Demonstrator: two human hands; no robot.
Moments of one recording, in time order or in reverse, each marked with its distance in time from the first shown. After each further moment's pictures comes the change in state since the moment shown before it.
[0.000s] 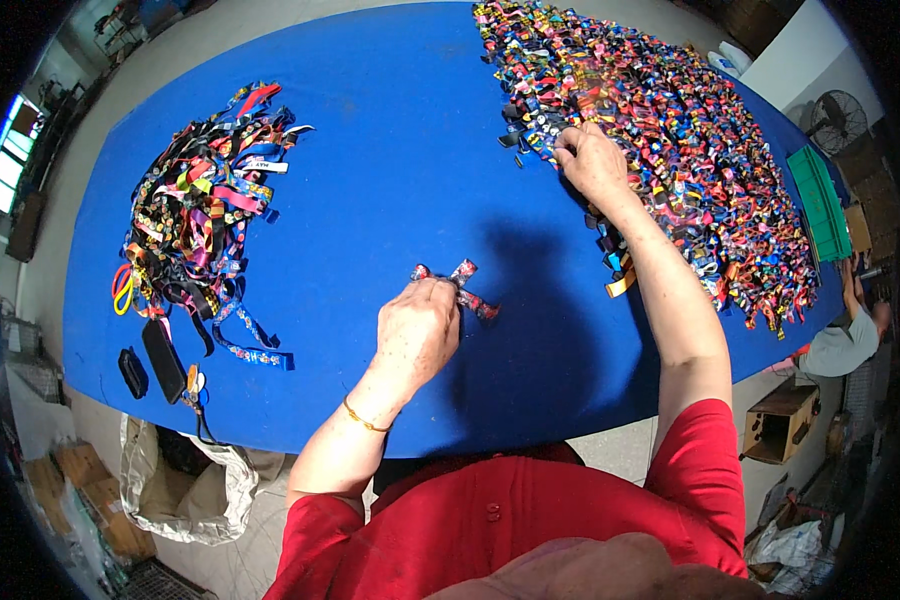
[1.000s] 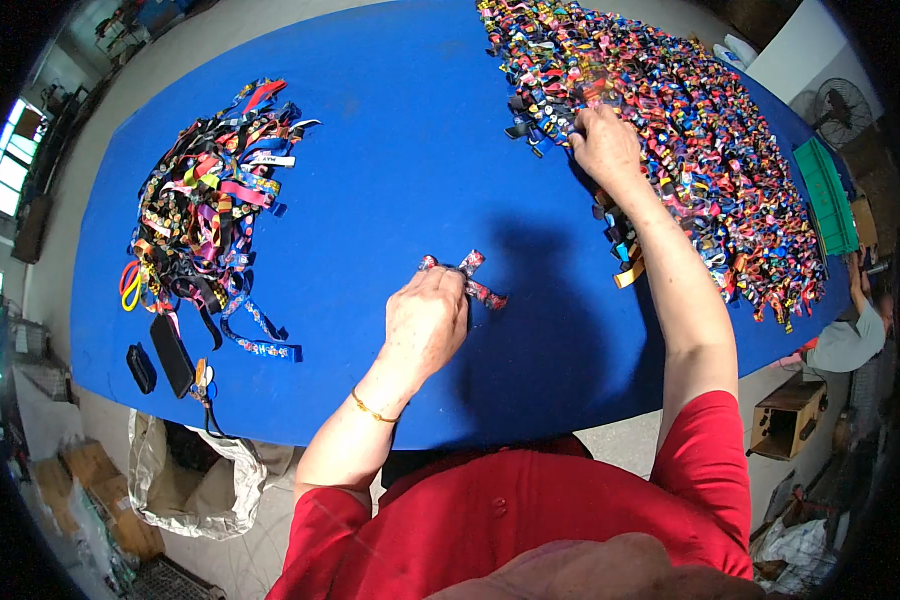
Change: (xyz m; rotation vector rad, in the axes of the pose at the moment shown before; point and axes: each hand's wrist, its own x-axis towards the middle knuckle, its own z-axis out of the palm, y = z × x) left_hand 0.001 0.001 -0.001 0.001 0.001 0.000; right_hand 0.005 0.004 -0.004 -0.178 0.150 -0.027
